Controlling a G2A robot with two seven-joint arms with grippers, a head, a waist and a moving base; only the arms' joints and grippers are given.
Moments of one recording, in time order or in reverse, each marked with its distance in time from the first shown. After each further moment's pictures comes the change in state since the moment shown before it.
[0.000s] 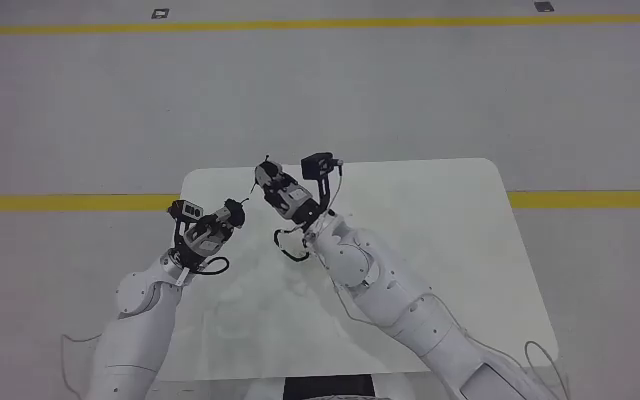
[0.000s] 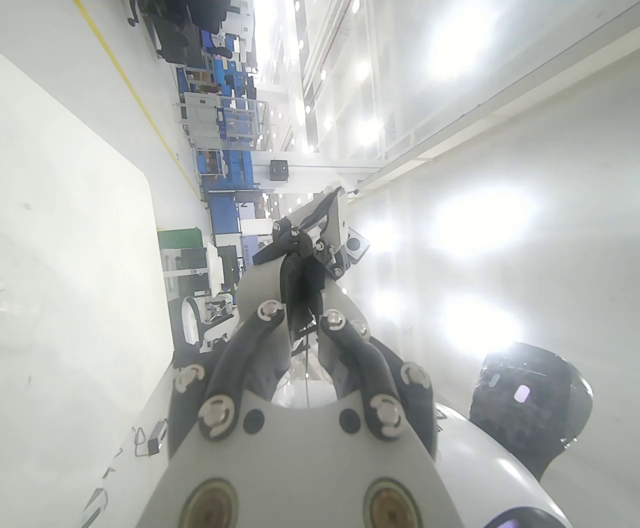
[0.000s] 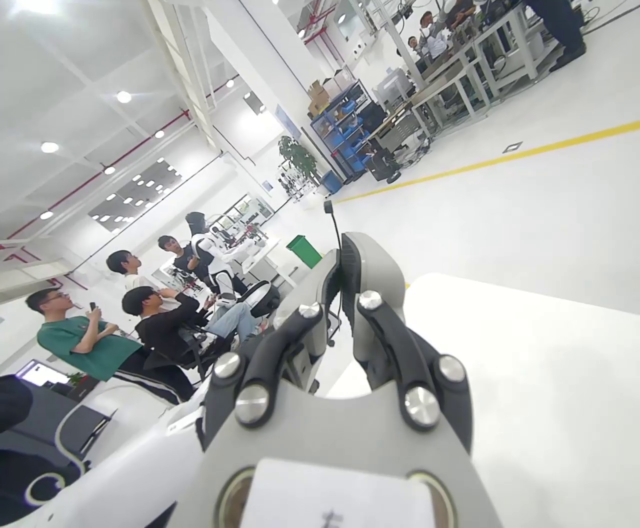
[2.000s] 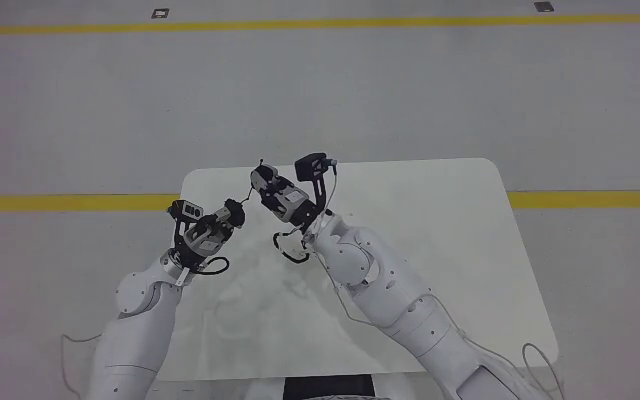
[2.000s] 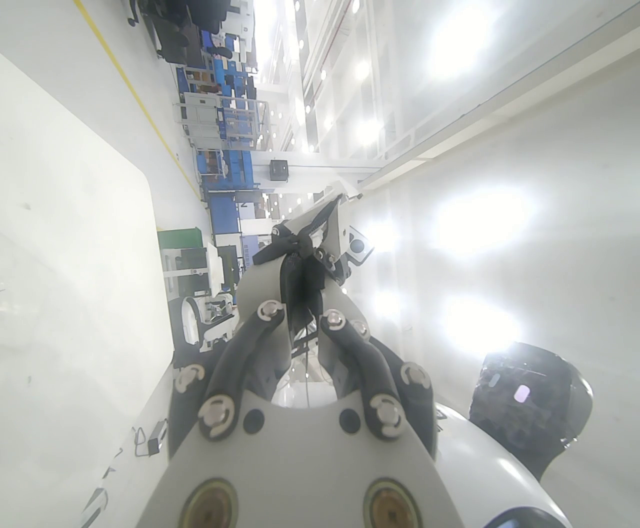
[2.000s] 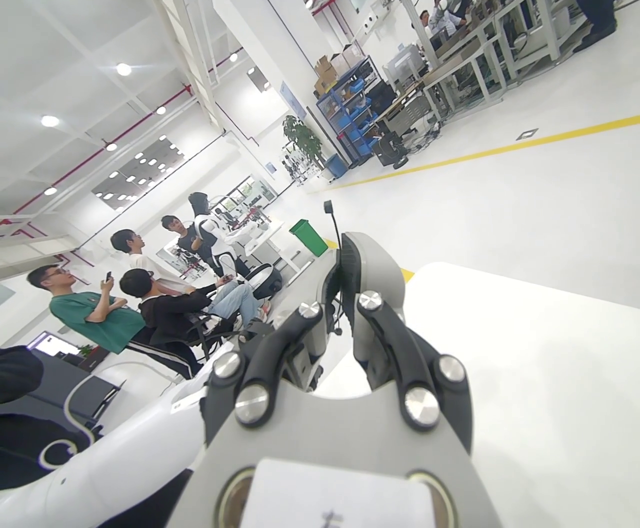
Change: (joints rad) left arm 0.000 0.000 0.000 0.000 0.000 0.000 0.000; right arm -0.015 -0.028 0.042 0.009 -0.040 -0.042 0.076
